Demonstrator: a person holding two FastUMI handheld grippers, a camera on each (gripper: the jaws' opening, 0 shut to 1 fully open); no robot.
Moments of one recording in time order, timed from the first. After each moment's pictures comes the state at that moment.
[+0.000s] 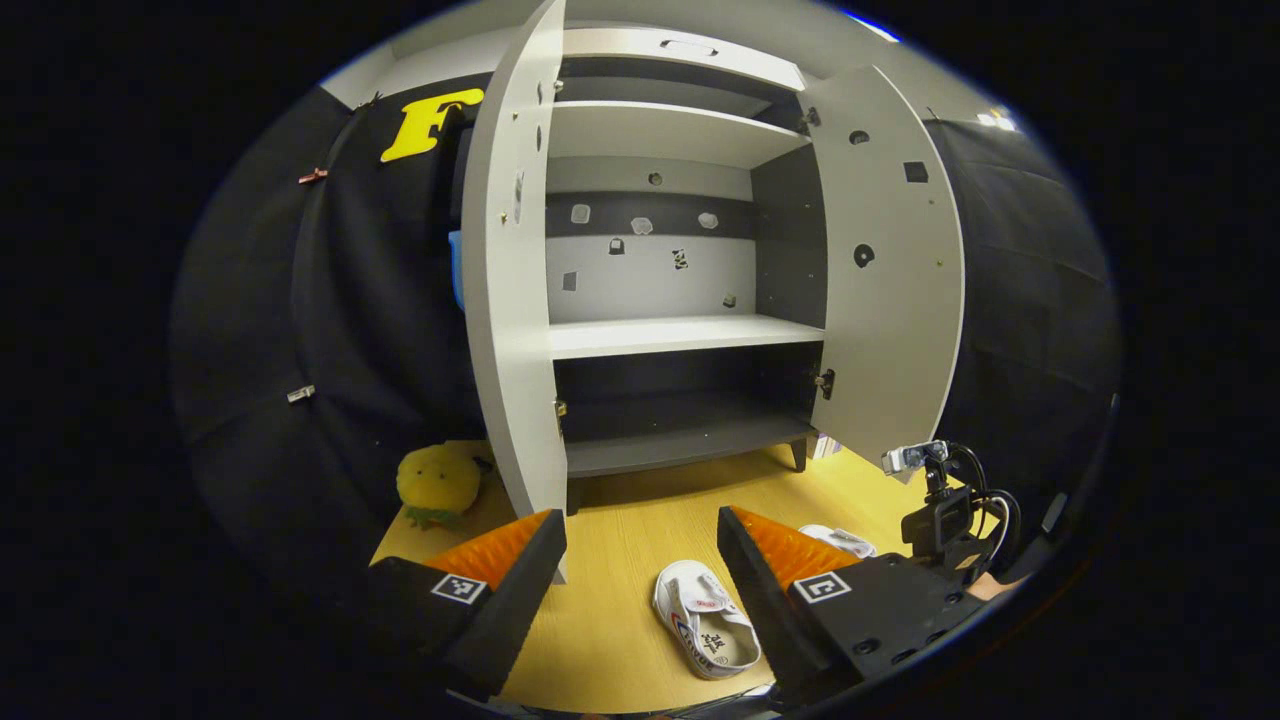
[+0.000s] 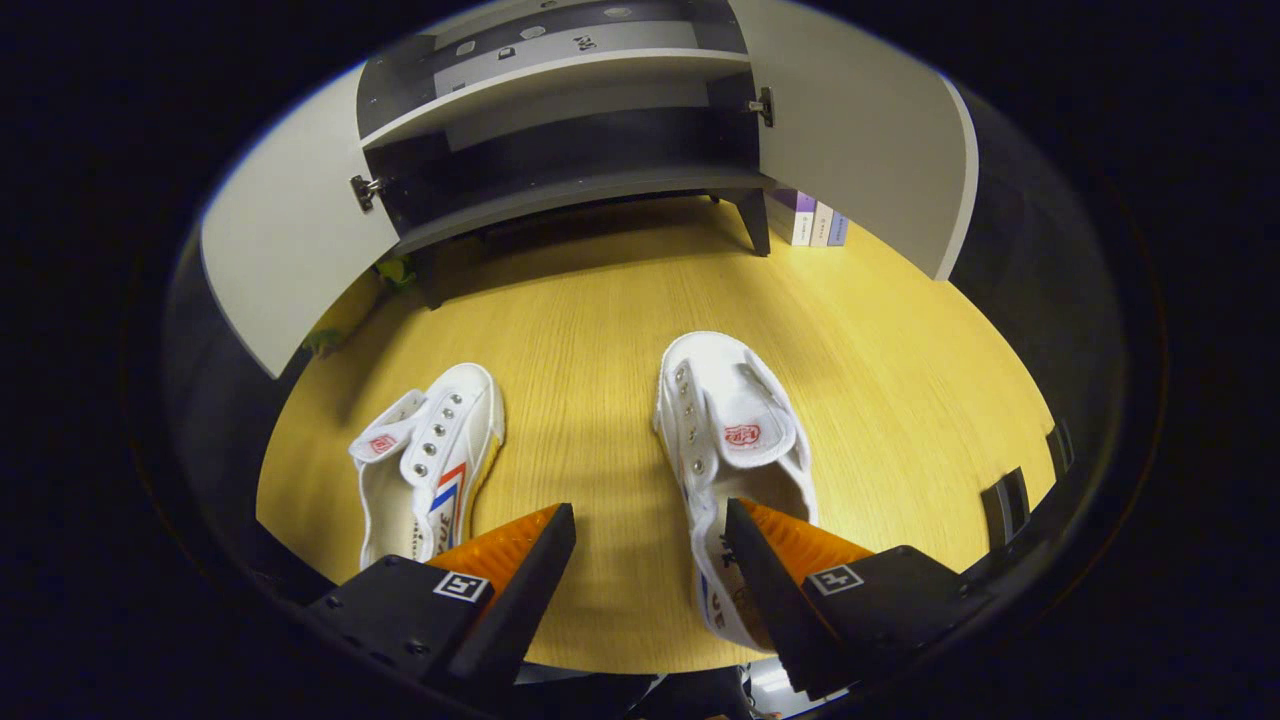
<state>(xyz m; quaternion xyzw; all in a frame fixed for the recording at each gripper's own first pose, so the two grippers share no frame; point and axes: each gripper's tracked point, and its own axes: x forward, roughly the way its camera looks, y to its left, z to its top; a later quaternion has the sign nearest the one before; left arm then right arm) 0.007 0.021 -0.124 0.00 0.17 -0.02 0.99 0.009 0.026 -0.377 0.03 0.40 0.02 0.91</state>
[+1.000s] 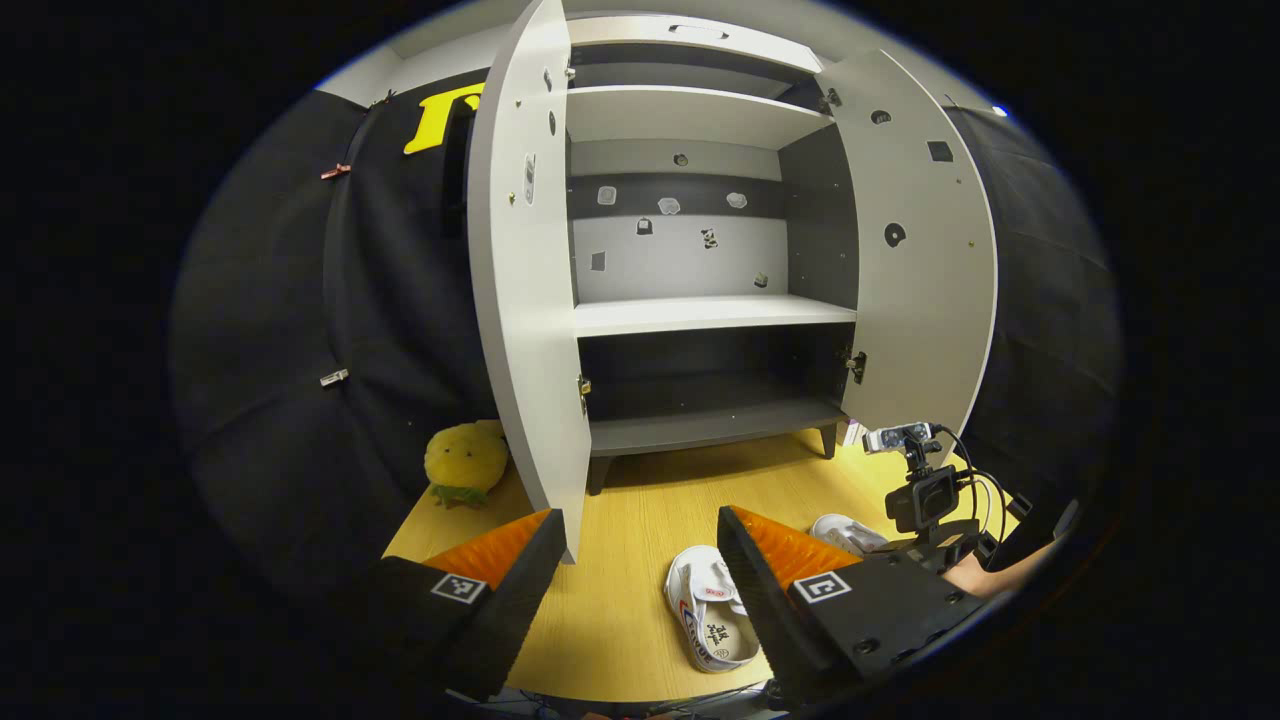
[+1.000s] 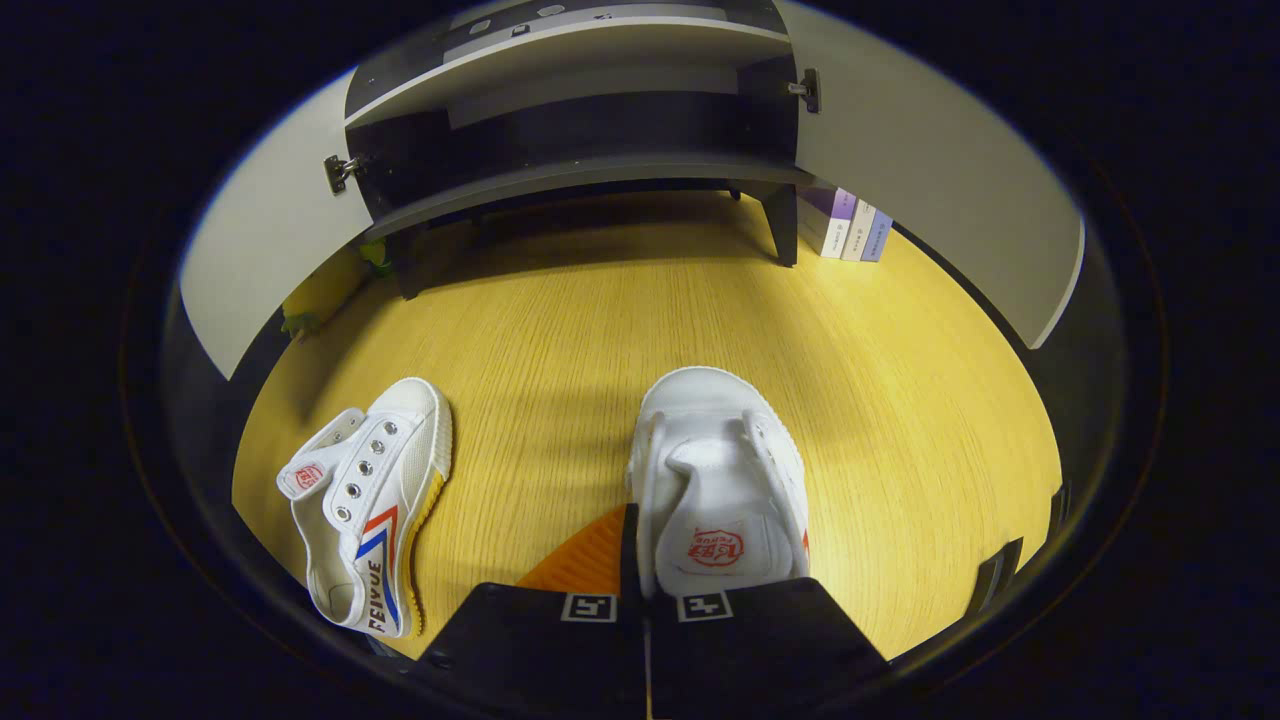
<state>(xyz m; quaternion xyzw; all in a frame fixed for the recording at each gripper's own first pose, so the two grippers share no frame) 0.003 0.013 -0.128 0.02 0.19 0.03 0.98 0.057 0.020 -0.398 0.00 0.42 0.05 0.91</state>
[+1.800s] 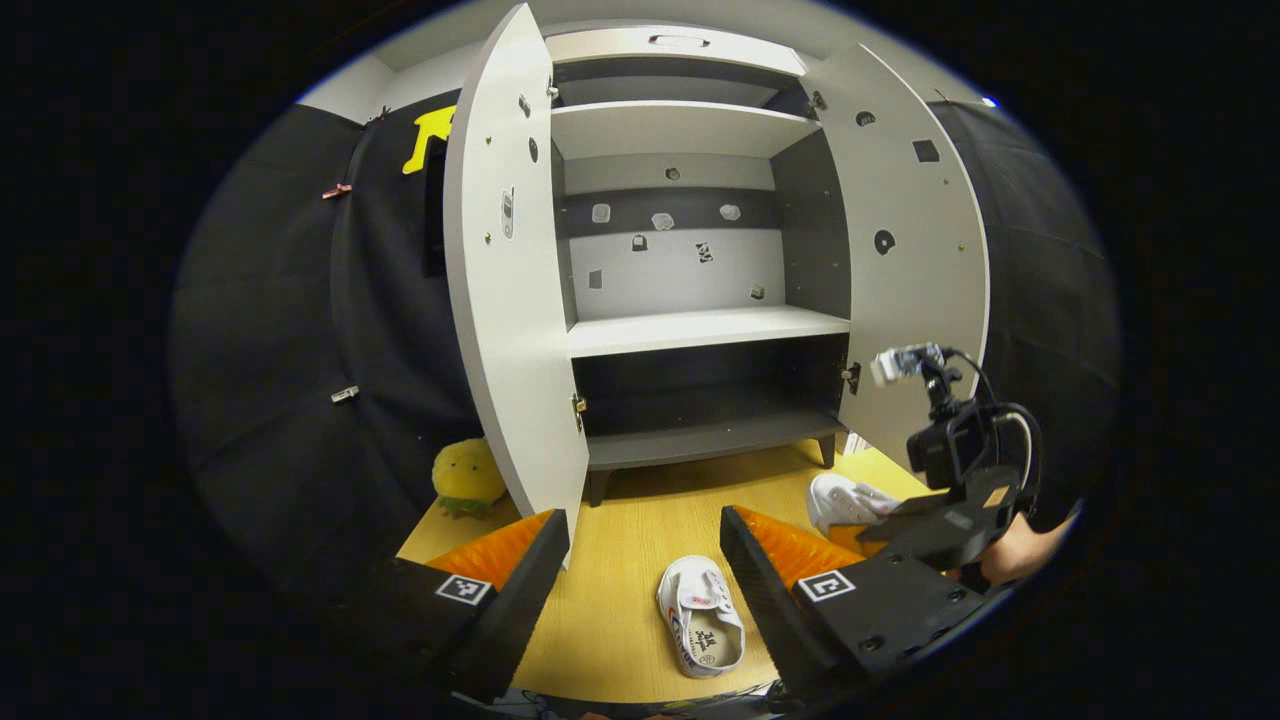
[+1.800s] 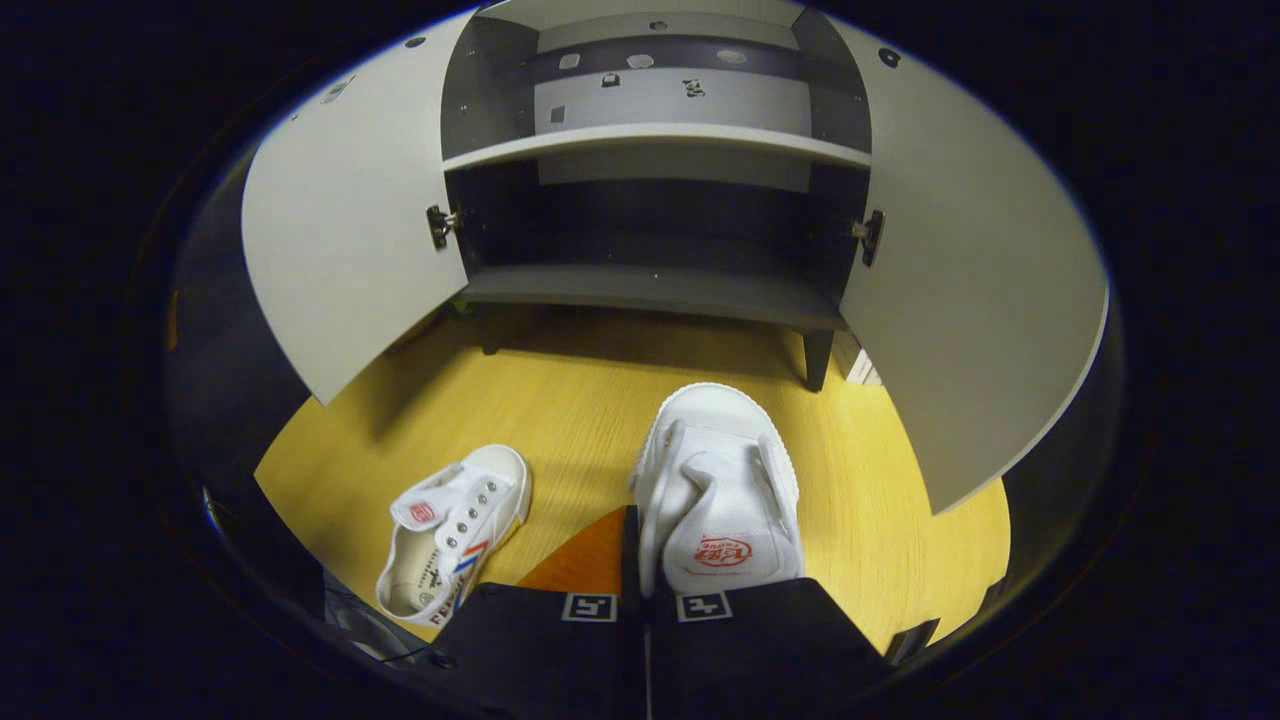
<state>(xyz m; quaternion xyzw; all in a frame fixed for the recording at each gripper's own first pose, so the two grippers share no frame) 0.002 -0.005 -0.106 0.04 0.17 0.04 0.98 0.080 0.054 -0.264 -0.05 0.31 0.15 0.94</state>
